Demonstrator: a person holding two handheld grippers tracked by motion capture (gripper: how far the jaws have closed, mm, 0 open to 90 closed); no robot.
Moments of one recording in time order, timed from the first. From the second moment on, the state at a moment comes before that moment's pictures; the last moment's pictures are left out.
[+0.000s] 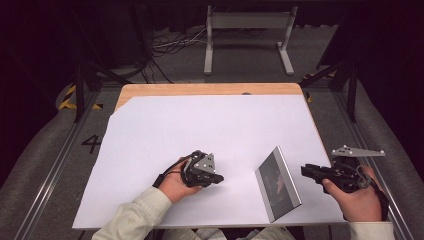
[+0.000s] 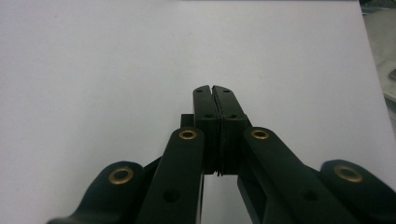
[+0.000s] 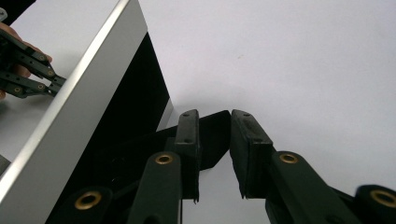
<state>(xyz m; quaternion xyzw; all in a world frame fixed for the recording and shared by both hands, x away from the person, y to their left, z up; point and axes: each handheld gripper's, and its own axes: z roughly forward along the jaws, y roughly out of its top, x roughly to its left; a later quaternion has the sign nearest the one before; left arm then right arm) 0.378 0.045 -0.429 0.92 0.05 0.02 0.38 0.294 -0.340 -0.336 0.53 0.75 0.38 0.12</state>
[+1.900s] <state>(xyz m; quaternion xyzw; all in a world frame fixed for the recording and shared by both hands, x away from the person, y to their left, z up) 0.384 0.056 -0.432 0.92 0.08 0.02 0.38 0.350 -0.337 -0.285 0.62 0.74 0.27 -0.03</state>
